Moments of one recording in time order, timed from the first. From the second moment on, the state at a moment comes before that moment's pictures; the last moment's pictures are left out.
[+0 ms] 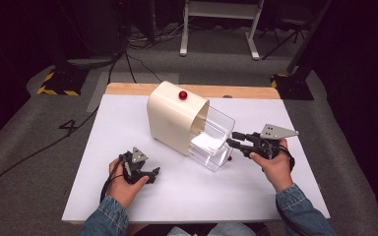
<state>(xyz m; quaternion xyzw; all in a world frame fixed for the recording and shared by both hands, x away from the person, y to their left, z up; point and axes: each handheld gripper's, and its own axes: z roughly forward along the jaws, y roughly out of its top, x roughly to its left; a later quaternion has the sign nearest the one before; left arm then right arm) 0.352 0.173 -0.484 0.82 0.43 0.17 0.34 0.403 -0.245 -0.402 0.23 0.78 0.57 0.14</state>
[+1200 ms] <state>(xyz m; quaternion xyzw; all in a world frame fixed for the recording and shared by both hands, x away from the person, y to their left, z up) 0.352 0.173 -0.484 0.82 0.43 0.17 0.34 0.365 -0.343 -0.416 0.34 0.81 0.43 0.19</state>
